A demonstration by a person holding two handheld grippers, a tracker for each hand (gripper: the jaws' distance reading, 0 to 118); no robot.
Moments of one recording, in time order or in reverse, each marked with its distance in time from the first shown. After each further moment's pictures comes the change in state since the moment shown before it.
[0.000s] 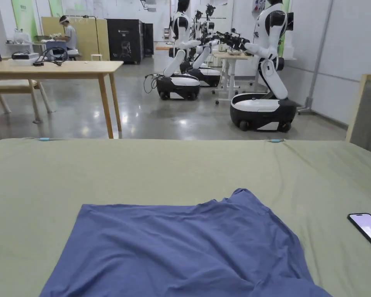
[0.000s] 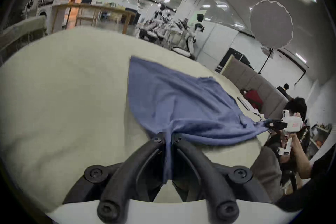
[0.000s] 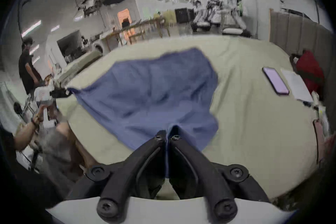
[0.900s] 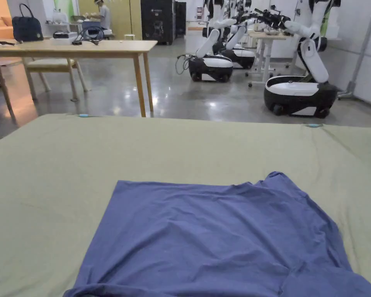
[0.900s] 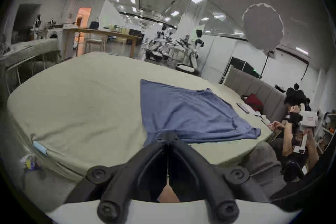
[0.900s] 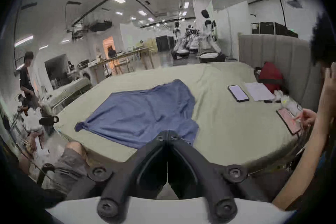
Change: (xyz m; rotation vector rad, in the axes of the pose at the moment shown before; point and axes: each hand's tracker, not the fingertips) left arm 0.053 -0.024 0.135 0.207 0.112 -0.090; right arm -0.092 -0.023 0.156 0.332 -0.160 -0.118
